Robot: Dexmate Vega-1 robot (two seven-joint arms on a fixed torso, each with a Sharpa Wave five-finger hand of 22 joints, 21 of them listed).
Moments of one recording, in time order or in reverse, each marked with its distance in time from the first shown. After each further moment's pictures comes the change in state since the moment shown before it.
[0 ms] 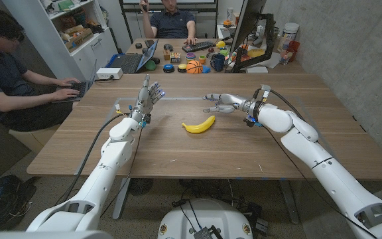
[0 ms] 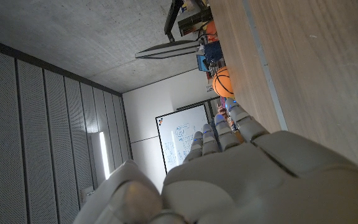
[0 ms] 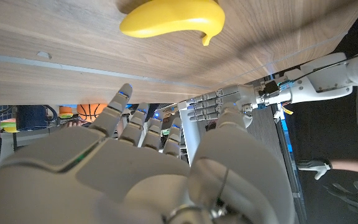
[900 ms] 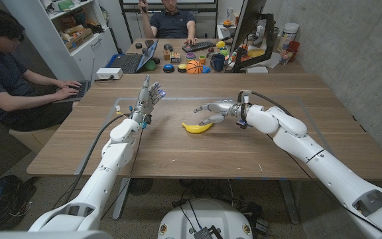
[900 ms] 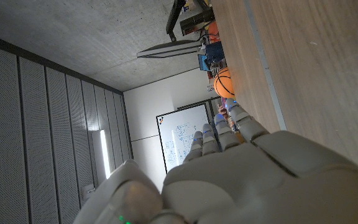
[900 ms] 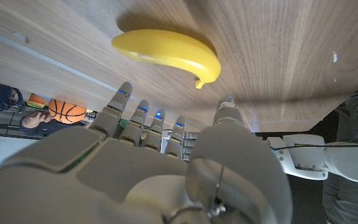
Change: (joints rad) left arm 0.014 -0.009 -0.002 -0.014 -0.005 -0.003 0.005; left_hand 0.005 0.005 -0.003 -0.003 0.000 0.010 -0.010 0.004 0.000 0.011 -0.011 0.004 -0.003 0.011 -0.001 0.000 0.000 0.004 -0.004 0.000 0.000; right arm 0.101 -0.051 -0.171 0.018 -0.224 0.031 0.012; right_hand 0.066 -0.003 0.005 -0.022 0.026 0.037 -0.026 0.014 0.007 0.012 -0.004 0.007 0.004 0.019 -0.009 -0.005 0.005 0.005 0.005 0.004 0.005
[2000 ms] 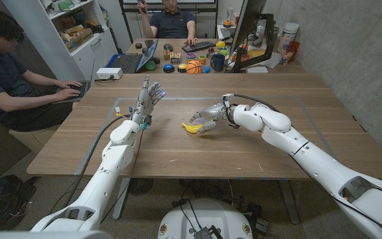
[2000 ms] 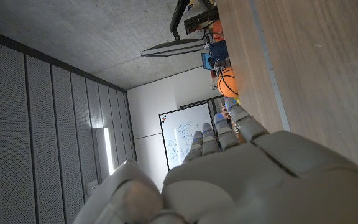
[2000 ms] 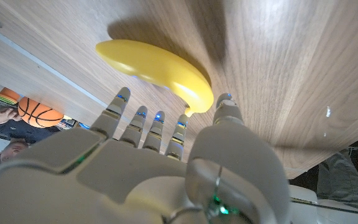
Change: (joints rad) left arm 0.022 -0.006 -0.006 -0.022 -0.008 -0.020 0.001; left_hand 0.004 0.004 -0.005 0.000 0.000 0.014 -0.014 0.000 0.001 0.016 -0.005 0.004 0.000 0.011 -0.011 0.004 0.000 0.009 0.002 0.004 0.000; right arm 0.106 0.035 -0.123 0.046 -0.182 0.002 0.115; right_hand 0.029 -0.010 0.001 -0.001 0.026 0.048 -0.012 0.008 0.000 -0.034 0.023 0.000 0.009 -0.070 -0.020 -0.011 0.007 -0.055 0.022 -0.012 0.000
